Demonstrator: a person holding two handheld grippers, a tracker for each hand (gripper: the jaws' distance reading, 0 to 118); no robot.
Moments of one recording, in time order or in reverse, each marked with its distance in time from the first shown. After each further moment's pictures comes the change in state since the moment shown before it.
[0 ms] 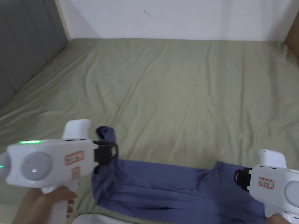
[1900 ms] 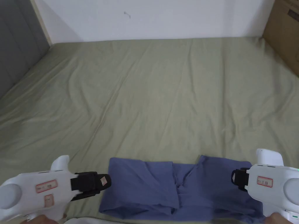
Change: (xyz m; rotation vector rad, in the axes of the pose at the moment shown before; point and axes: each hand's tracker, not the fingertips) left arm -0.096 -0.070 -0.020 -0.100 -0.290 0.434; right arm 0.024 -0.014 0.019 -0.010 -0.004 -0.076
